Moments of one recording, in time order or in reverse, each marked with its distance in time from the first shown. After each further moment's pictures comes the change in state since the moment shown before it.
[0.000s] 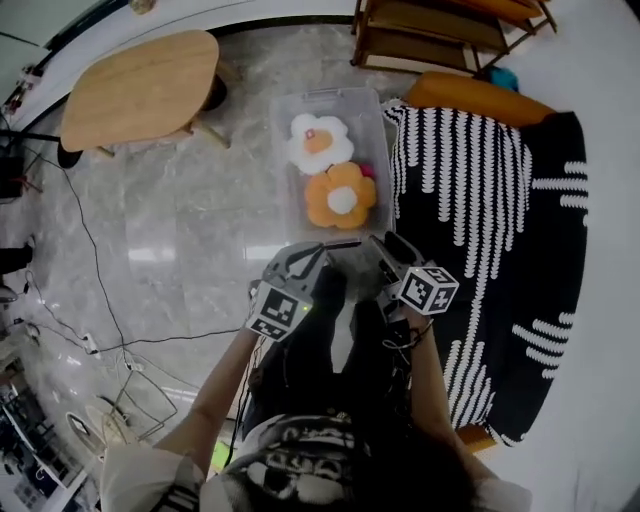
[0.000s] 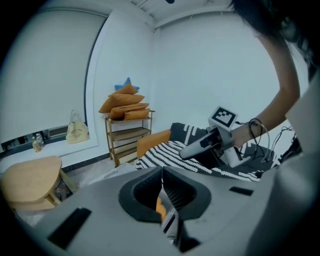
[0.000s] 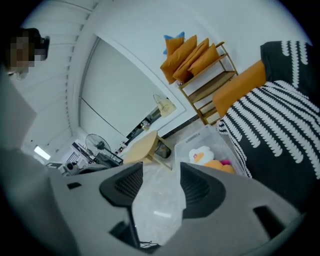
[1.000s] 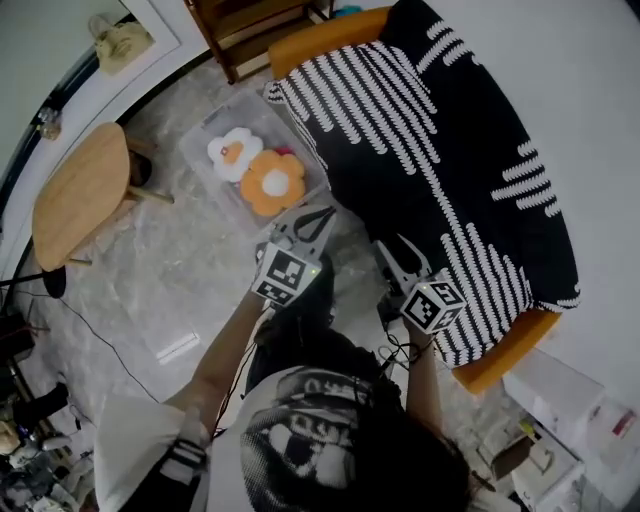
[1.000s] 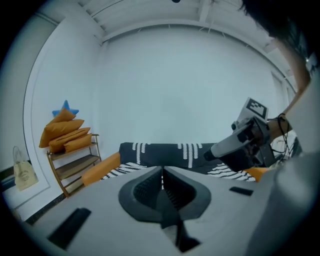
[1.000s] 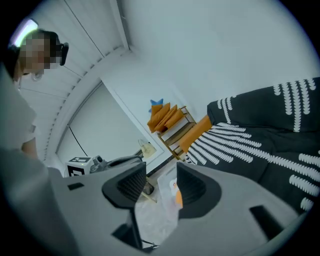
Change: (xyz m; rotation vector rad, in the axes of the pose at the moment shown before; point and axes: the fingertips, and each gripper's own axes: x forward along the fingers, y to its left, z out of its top) left arm -0.054 -0.273 0.039 0.368 -0.175 -0.461; right arm -0.328 0.068 -0.157 0.086 -0.599 -0.285
